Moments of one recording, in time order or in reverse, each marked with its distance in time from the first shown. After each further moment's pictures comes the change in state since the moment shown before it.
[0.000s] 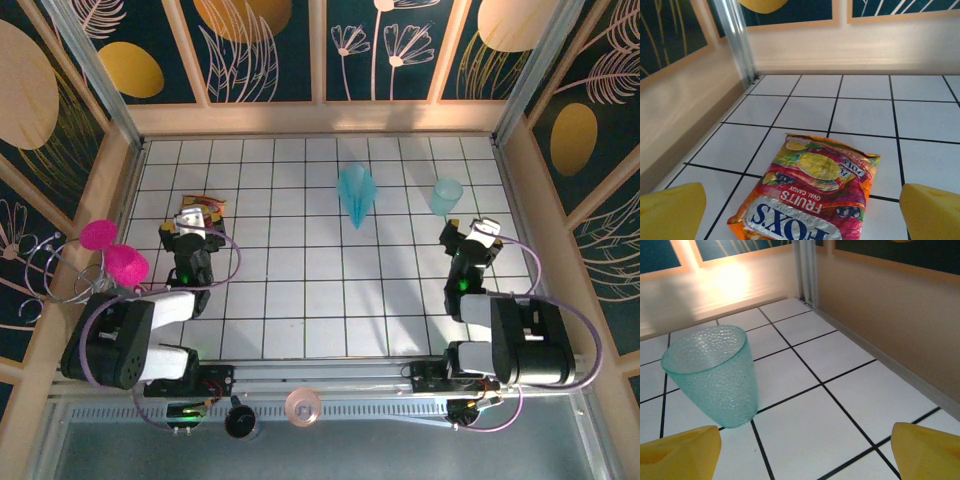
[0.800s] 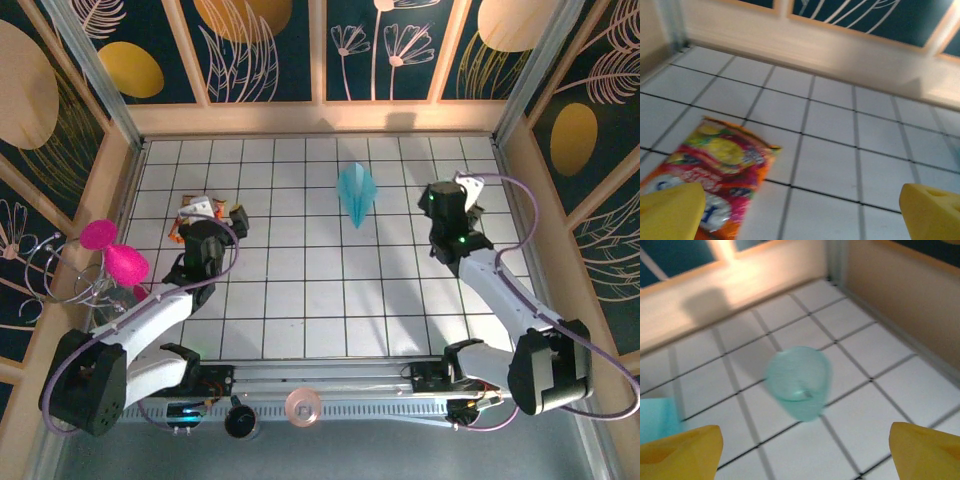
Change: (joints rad) left arm -0.196 -0.241 0.154 -0.510 -0.028 -0.348; right arm 0.260 -0.159 0.574 -1.051 0.229 0.295
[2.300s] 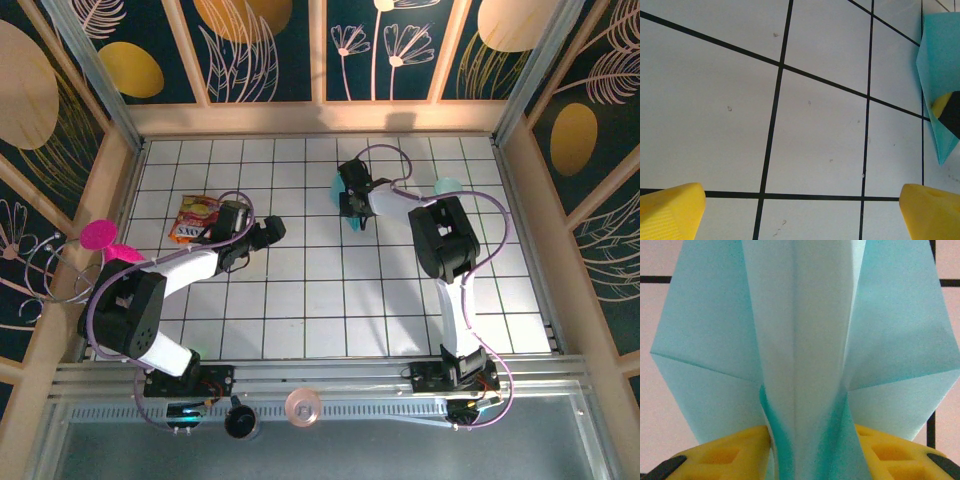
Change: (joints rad) left arm -0.002 0.416 0.289 -0.335 0.572 -0.394; right arm 0.243 1.012 0.777 -0.274 -0.425 -0.097
